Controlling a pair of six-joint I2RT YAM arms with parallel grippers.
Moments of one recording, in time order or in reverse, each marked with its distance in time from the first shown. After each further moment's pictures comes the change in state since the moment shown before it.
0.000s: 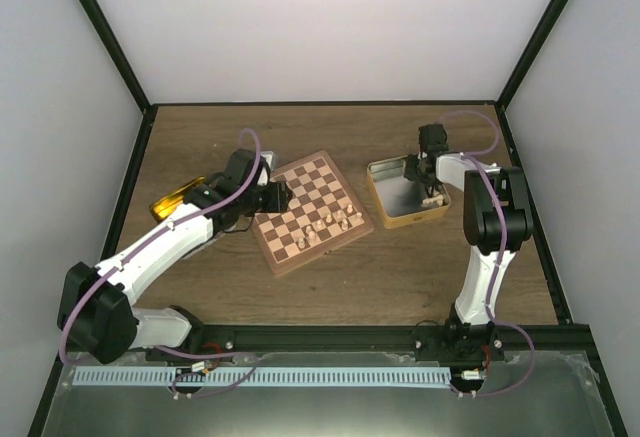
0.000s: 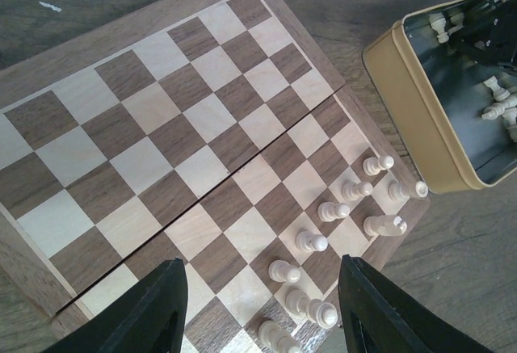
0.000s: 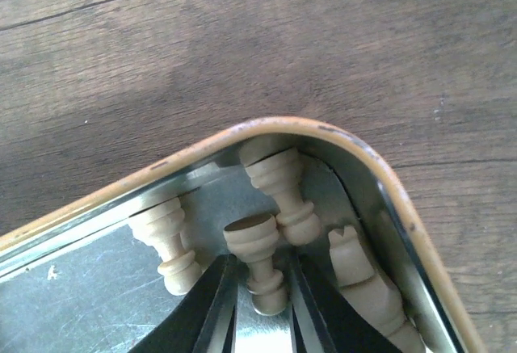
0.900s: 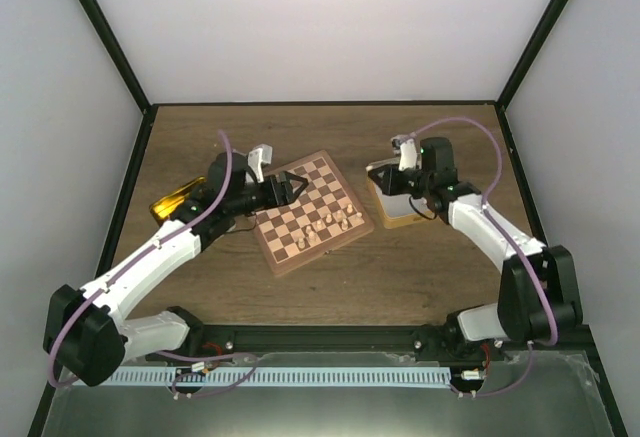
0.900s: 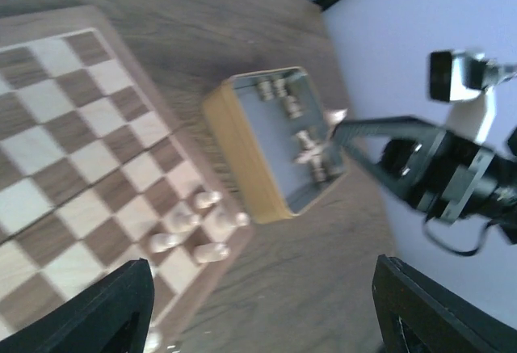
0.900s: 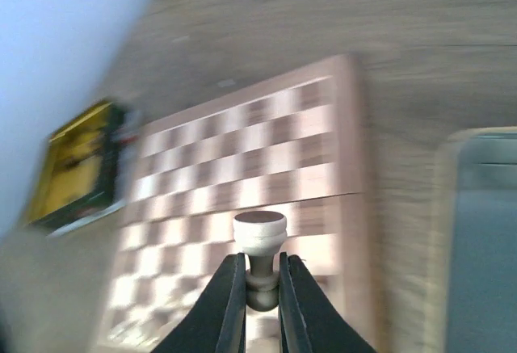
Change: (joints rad) left arm 0.018 -0.129 -0.122 0.289 0.232 -0.246; right arm 0.149 -0.566 -0.328 0.130 -0.509 0.010
